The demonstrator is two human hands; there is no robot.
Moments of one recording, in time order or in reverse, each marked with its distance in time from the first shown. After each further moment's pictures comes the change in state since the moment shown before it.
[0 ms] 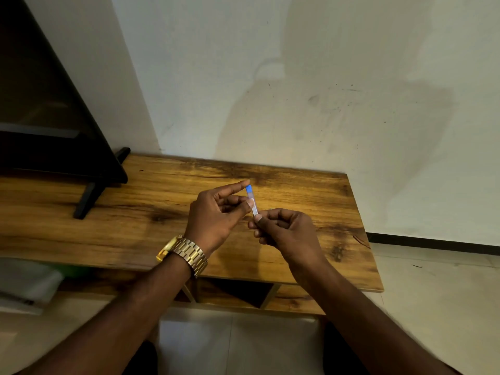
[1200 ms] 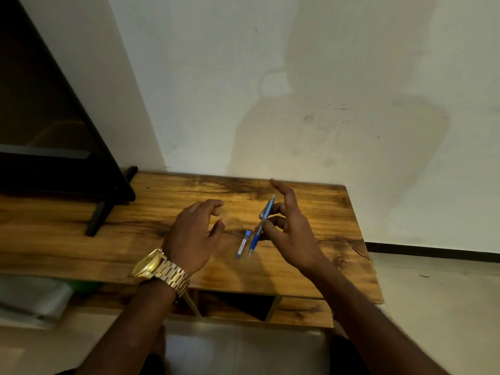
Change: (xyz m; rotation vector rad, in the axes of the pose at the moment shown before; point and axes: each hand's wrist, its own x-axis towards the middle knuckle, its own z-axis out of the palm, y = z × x) left_hand -0.014 0.027 -0.037 0.784 0.022 0.141; right_hand 0.029 -0.014 -0.008 -0.396 -0.060 -0.347
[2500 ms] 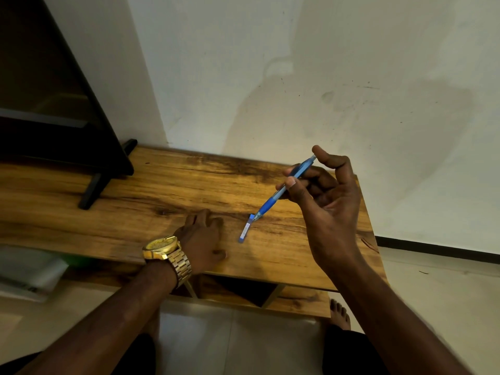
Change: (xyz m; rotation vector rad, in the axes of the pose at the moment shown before) left_hand -0.005 -0.046 0.054 0.471 -0.556 -0.053; right_hand -0.015 -0.039 -0.012 0.478 0.212 -0.275
